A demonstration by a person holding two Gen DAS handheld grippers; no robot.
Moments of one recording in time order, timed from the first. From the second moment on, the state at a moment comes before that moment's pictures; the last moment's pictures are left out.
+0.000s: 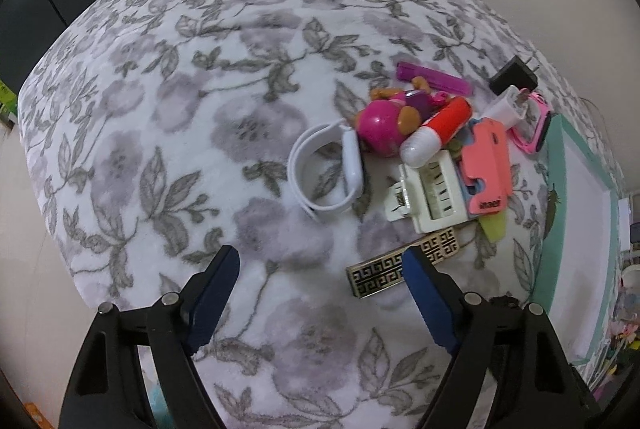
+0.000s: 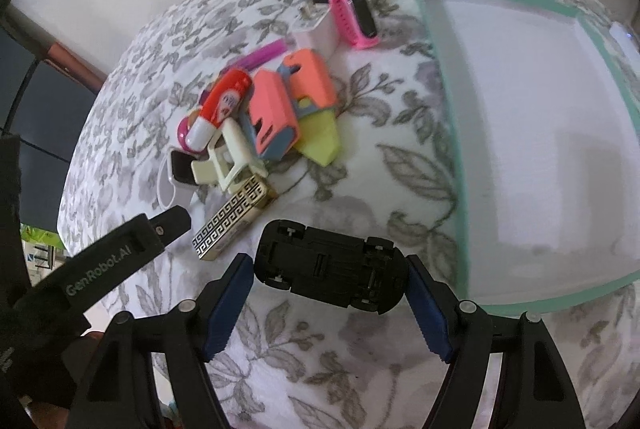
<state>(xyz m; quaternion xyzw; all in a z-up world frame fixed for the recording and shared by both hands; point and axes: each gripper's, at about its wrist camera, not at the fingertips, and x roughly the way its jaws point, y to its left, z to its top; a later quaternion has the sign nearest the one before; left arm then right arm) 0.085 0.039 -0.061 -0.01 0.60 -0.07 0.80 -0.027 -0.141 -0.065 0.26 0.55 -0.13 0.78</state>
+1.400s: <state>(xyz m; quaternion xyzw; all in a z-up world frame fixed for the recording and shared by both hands) 0.048 -0.073 -0.089 0.18 0.60 -0.19 0.76 -0.054 -0.197 -0.055 0.29 0.54 -0.20 0.77</state>
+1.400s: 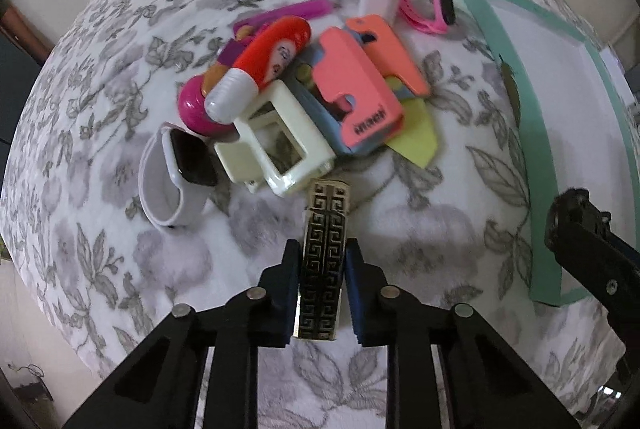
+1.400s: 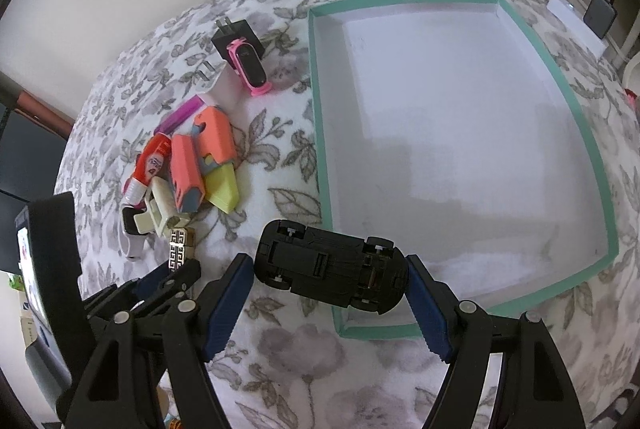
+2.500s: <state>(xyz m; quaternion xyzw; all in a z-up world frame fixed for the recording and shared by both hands) 0.037 -0.220 0.006 0.14 0.52 -0.30 0.78 -0.083 -0.325 -0.004 0.28 0.42 -0.36 0.78</state>
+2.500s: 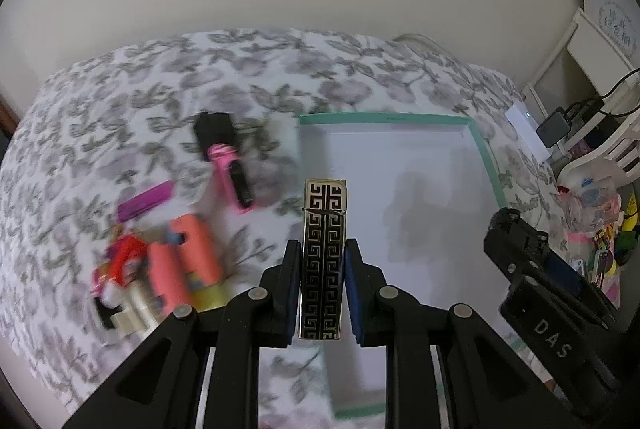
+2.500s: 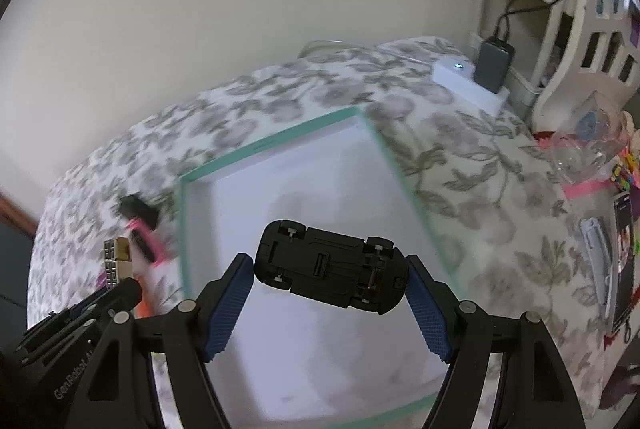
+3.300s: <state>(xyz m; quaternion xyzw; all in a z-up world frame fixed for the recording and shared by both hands) 0.053 -0.272 -0.037 0.13 0.53 -0.32 0.77 -0.073 -0.364 -0.041 0.27 0.46 -0.37 0.76</state>
